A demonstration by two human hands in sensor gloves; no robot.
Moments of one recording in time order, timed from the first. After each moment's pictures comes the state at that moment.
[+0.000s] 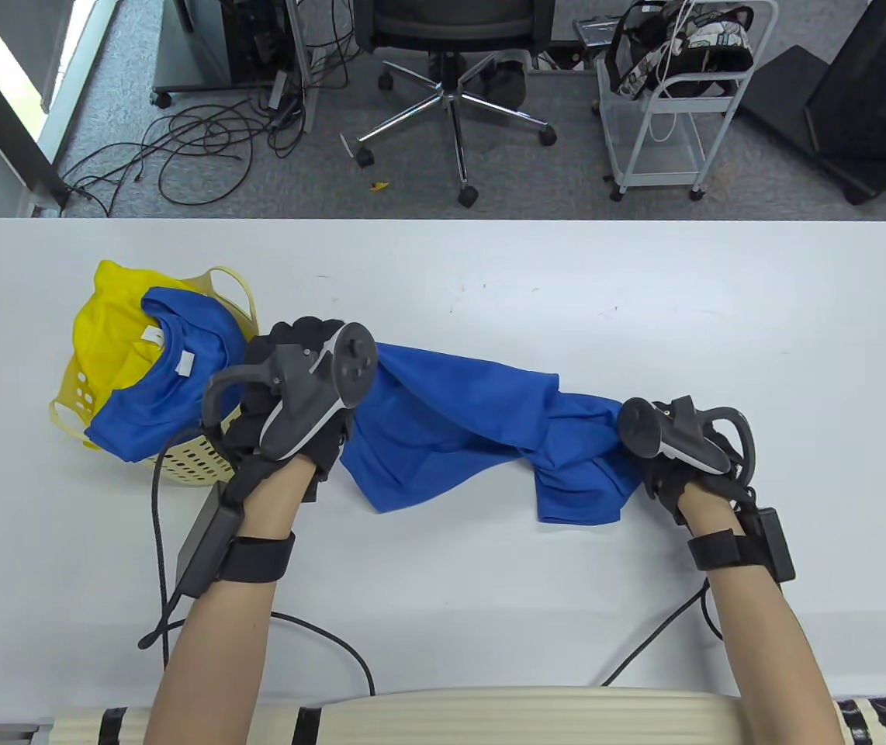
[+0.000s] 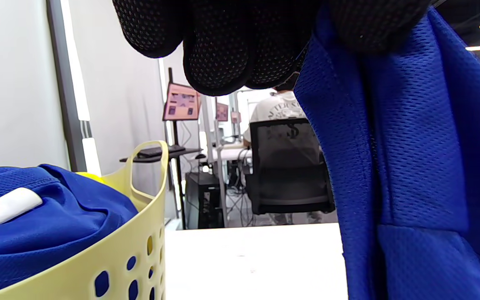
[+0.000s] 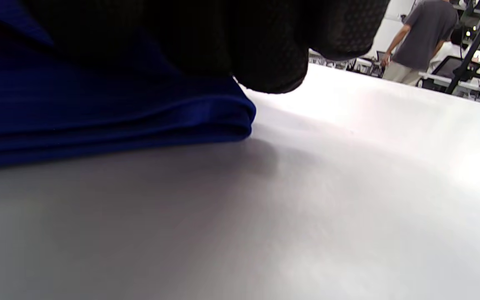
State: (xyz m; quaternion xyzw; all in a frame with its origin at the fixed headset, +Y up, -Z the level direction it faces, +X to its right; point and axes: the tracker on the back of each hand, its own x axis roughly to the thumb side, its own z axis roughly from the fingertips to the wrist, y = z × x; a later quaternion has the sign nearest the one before) left_hand -0.155 -0.554 -0.287 0.09 0.05 -0.05 0.99; right_hand 0.238 -0.759 -0.333 -0.09 -0.04 -0.99 0.06
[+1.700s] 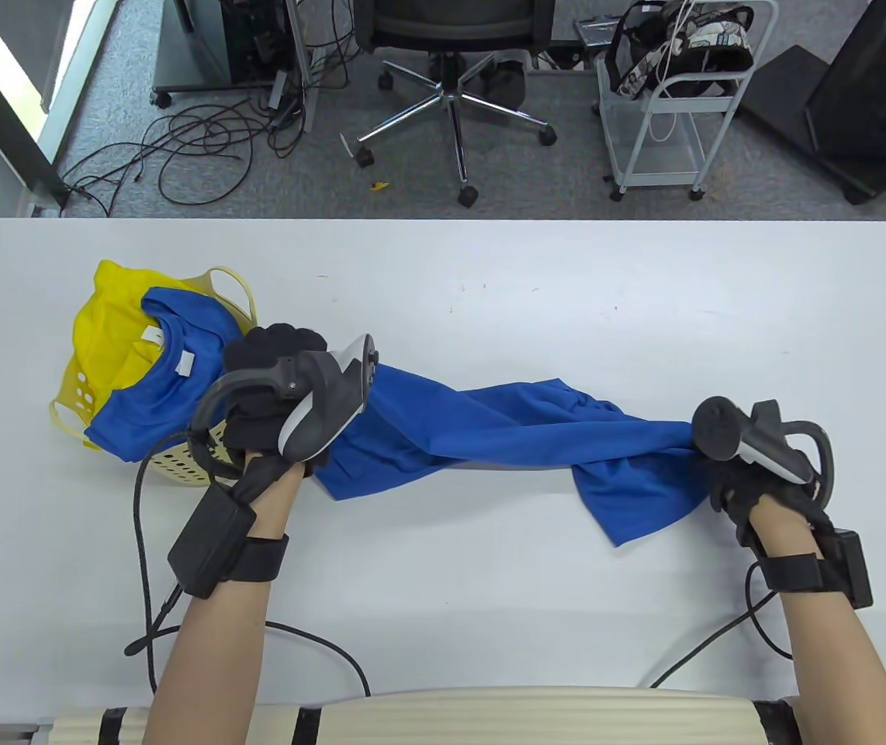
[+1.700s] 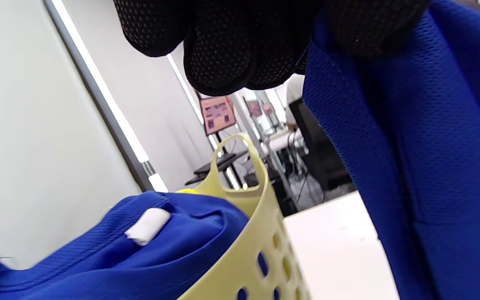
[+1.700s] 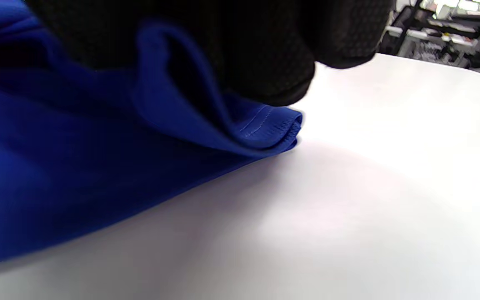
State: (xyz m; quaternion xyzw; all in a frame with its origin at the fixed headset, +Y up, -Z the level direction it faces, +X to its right) left_hand -0.153 -0.574 -0.294 0.06 0.10 -0.26 0.96; right_hand 0.320 -0.722 -0.311 0.00 -0.13 -0.99 0.03
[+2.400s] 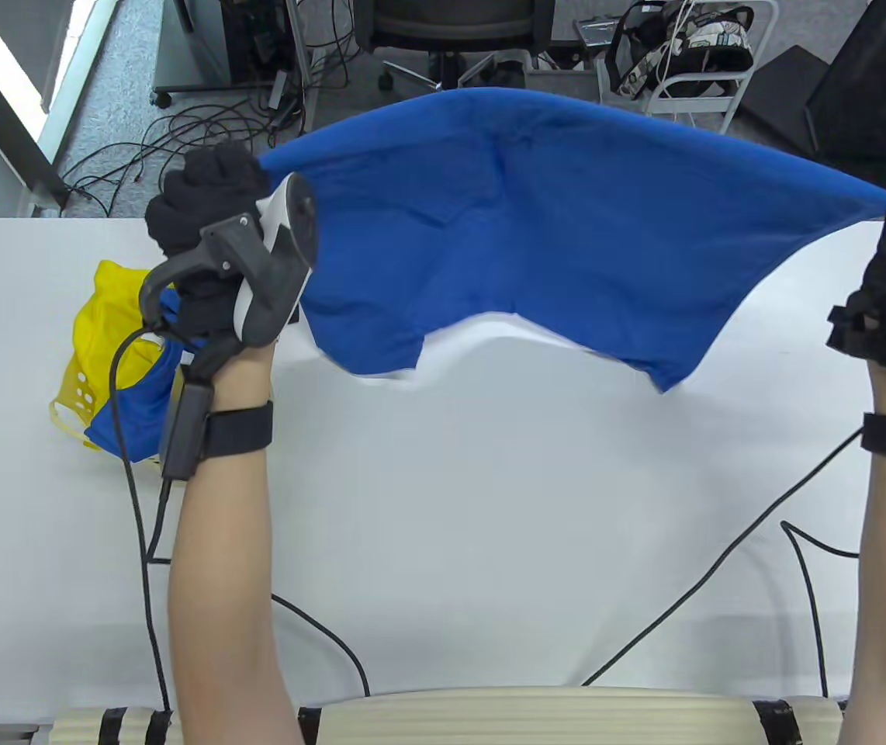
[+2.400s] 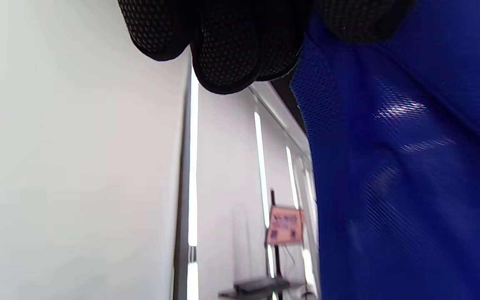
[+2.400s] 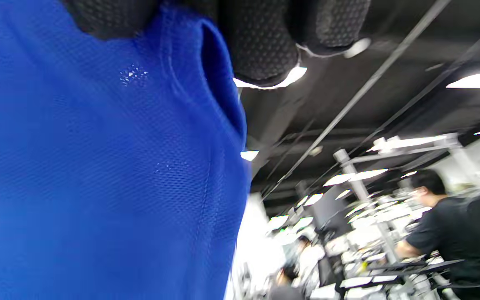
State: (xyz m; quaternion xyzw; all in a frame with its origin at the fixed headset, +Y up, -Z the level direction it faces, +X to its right) left_hand -0.182 -0.473 -0.312 0.29 0.21 -0.13 0.93; right_hand 0.384 -0.514 -0.308 0.11 0.40 -0.91 -0.05
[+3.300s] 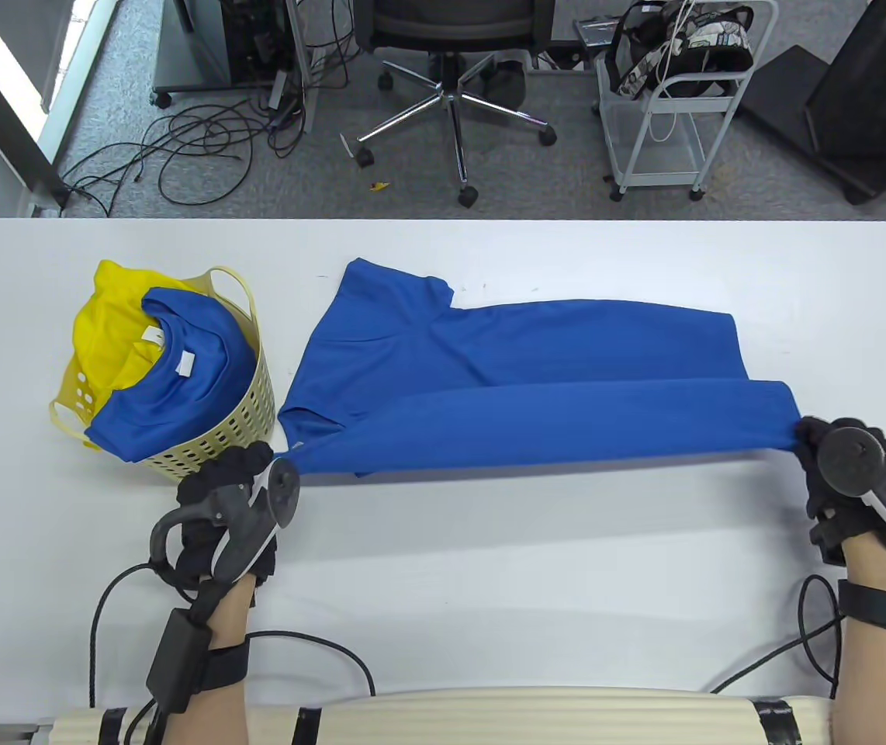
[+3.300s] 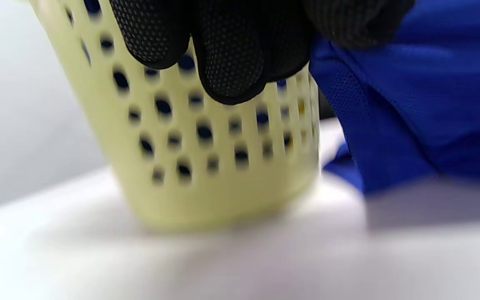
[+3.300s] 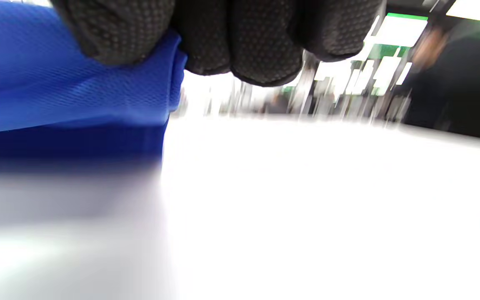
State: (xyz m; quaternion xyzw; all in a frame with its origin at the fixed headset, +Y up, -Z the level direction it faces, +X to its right) left_hand -0.237 -0.720 -0.231 -0.05 0.13 -0.14 0.98; right_hand 0.425 -0.740 -0.278 0.09 -0.09 -0.99 -0.03
